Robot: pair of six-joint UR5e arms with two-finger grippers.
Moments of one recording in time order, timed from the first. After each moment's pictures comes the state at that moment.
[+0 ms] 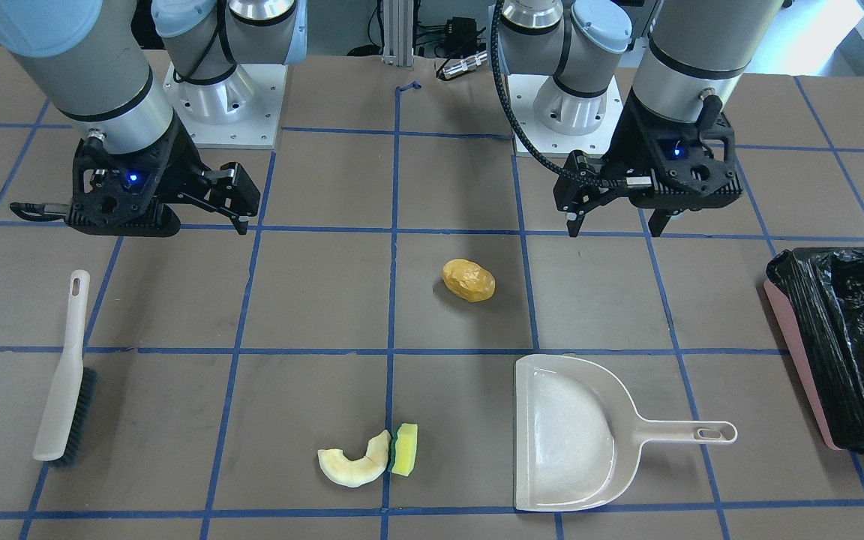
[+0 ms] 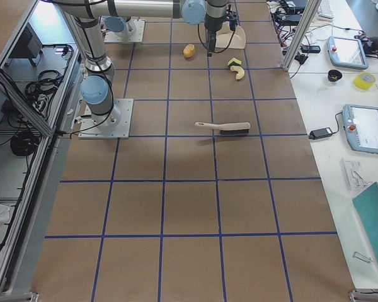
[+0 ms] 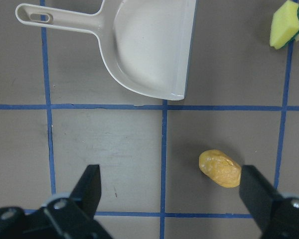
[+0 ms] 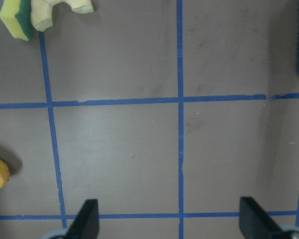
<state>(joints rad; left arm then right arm) -1.58 -1.62 -1.54 -1.45 1.60 -0.02 1.61 -1.46 1.51 -1.56 -1.54 0.07</state>
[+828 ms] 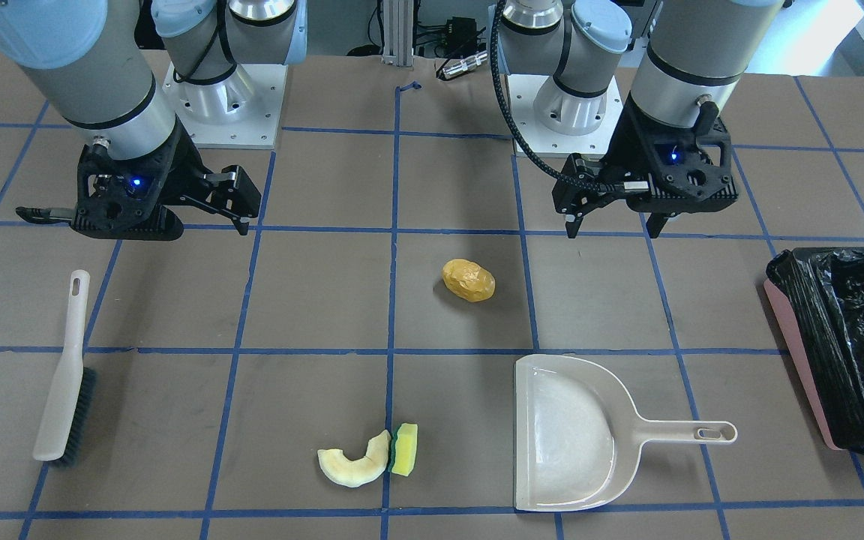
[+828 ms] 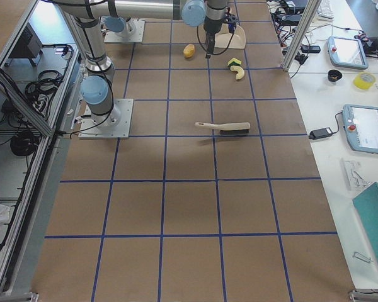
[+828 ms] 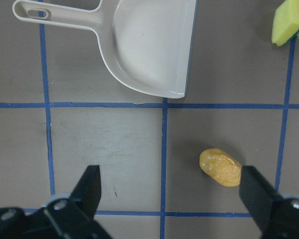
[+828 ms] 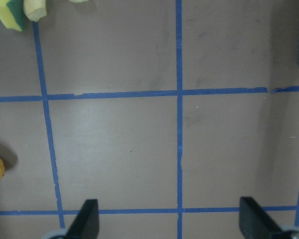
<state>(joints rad) -1.58 -1.62 -1.55 -1.45 1.60 -0.02 1.61 -1.46 1.52 -1.56 -1.54 0.06</state>
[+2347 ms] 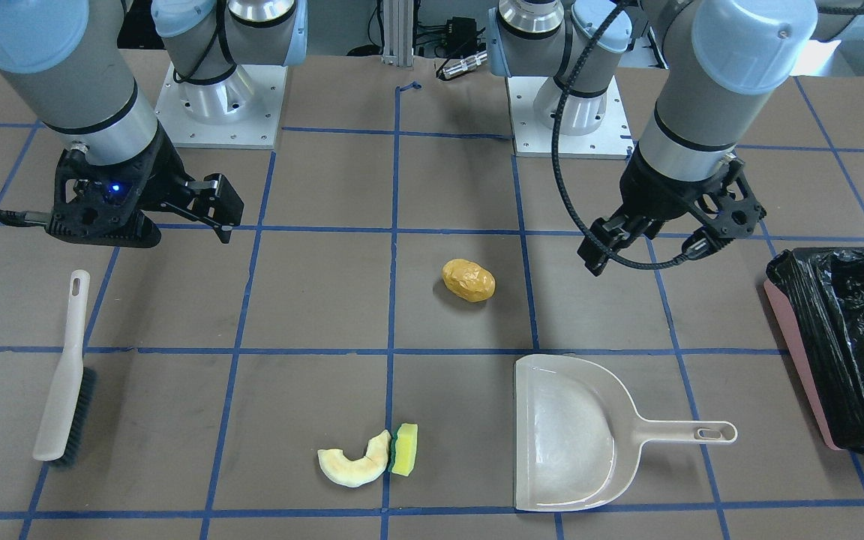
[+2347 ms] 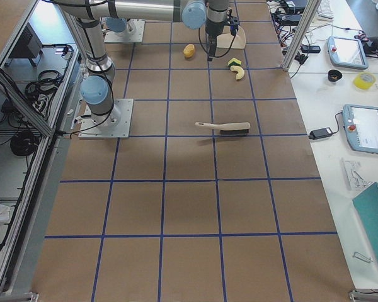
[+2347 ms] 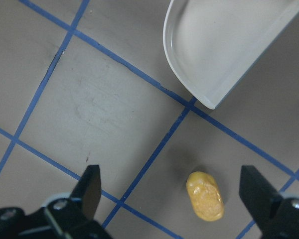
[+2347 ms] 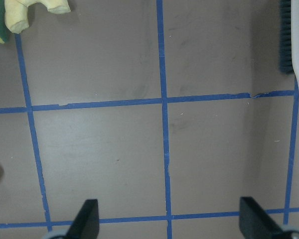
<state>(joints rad) -1.52 -1.67 -1.61 -1.42 1.63 -0.60 1.58 -1.45 1.52 -1.58 -1.57 0.07</state>
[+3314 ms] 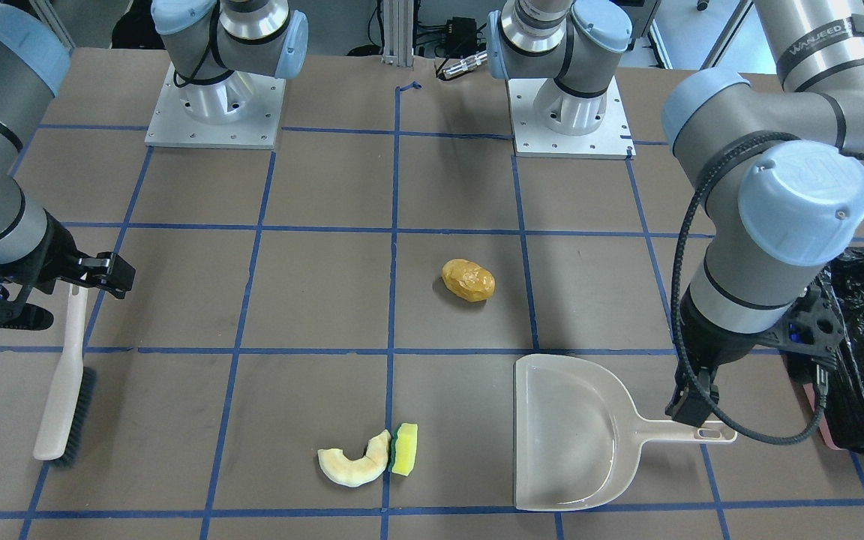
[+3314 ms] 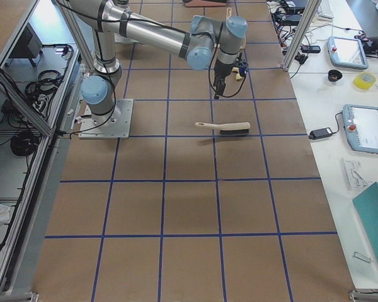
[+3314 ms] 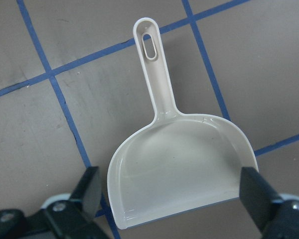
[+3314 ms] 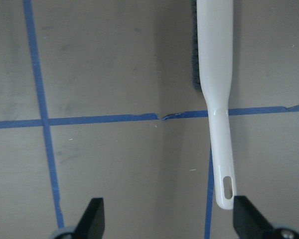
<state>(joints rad) -1.49 -1.97 -1.37 -1.26 1.71 -1.16 1.34 -1.34 1.67 -1.78 -1.69 -0.19</state>
